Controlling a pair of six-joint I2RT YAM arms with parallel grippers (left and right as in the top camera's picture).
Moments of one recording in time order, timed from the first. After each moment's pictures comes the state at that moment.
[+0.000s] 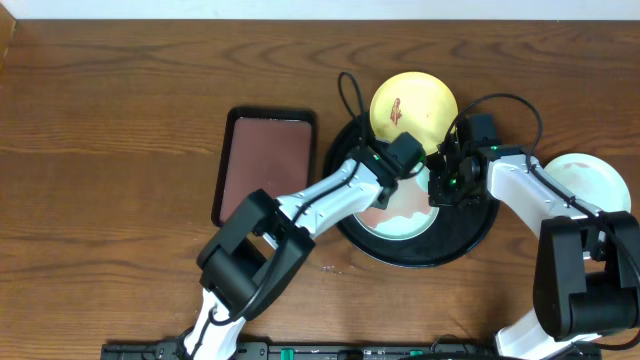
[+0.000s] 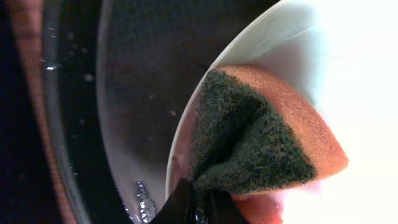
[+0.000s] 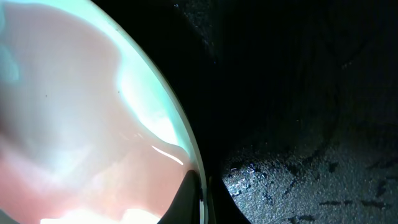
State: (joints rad) left arm -0.81 2.09 1.45 -0.75 -0.31 -0.51; right arm 0.13 1.77 1.00 -0.65 -0.19 0.18
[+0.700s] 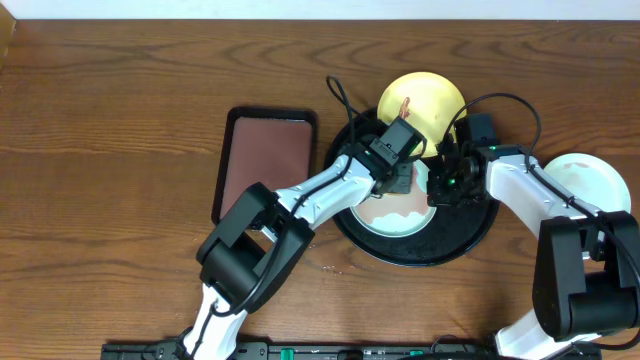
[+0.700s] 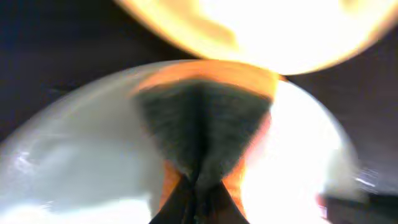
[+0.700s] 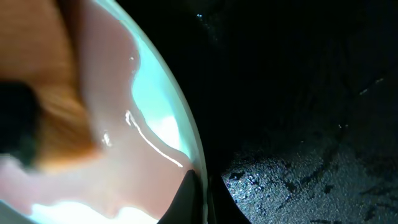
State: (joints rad) left arm -0.77 2.11 1.43 -0.41 0.07 -0.63; right arm 0.14 1.77 1.00 -0.65 -0.20 0.18
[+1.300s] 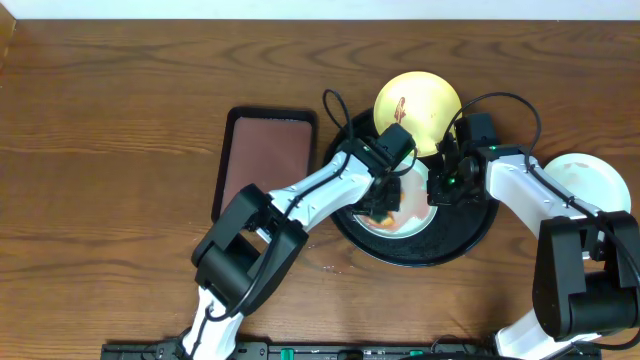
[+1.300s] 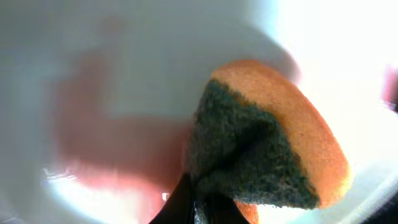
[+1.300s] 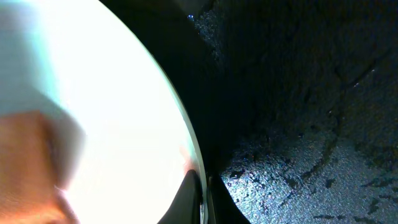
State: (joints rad) left arm -0.76 2.08 1.45 -0.76 0.18 -0.68; right arm 0.14 1.77 1.00 -0.64 -0.19 0.18
